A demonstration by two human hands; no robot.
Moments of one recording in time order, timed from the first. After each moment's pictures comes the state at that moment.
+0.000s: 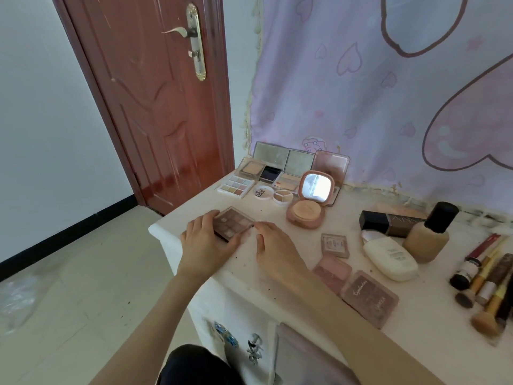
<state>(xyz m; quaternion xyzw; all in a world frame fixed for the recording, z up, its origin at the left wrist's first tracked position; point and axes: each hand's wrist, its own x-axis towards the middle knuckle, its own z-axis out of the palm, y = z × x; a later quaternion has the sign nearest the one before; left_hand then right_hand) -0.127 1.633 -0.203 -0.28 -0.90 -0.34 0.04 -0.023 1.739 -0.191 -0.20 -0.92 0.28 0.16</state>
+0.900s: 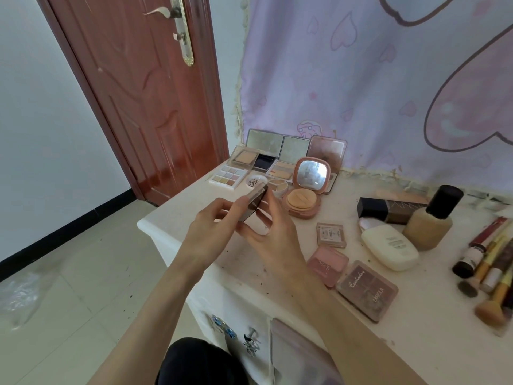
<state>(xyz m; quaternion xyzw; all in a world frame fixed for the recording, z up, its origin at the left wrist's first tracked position) -0.083 1.639 -0.145 -0.27 -0.79 -0.53 -0.16 -0.023 1.739 -0.193 -0.14 -0.74 0.55 0.35</state>
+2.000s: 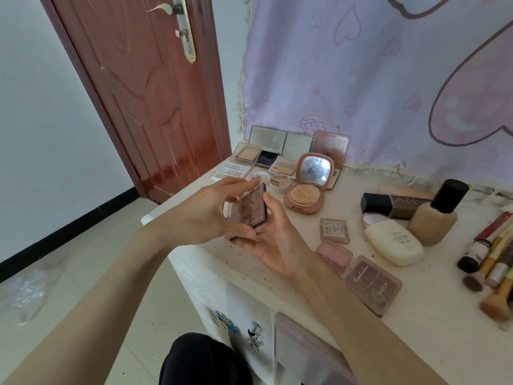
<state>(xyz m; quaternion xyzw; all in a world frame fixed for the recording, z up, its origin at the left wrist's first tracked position) -0.111 1.630 -0.111 -0.54 -0.78 -0.29 -0.16 -0.020 1.741 -0.179 -0.09 -0.38 0.92 0.08</state>
